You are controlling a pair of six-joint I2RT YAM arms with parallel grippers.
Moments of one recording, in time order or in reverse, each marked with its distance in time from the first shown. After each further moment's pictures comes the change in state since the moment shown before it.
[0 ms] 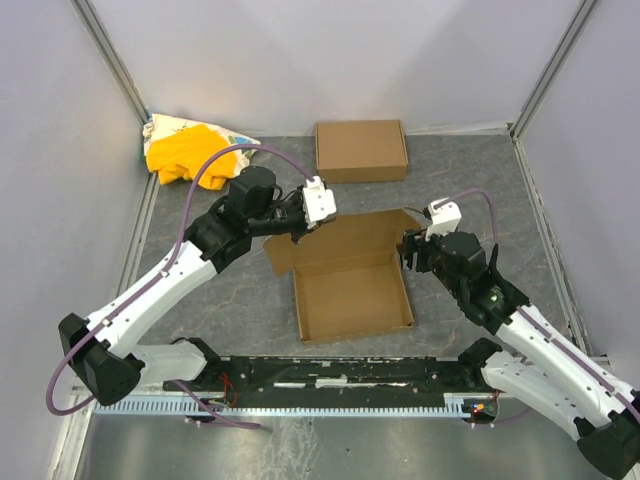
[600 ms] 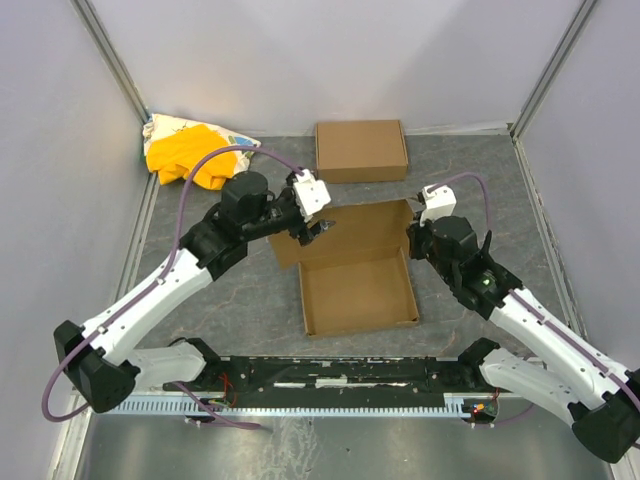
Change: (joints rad) left arm 0.000 -0.032 -0.051 0.110 -0.121 -0.067; right arm 0.005 0.142 0.123 0.005 0.046 0.003
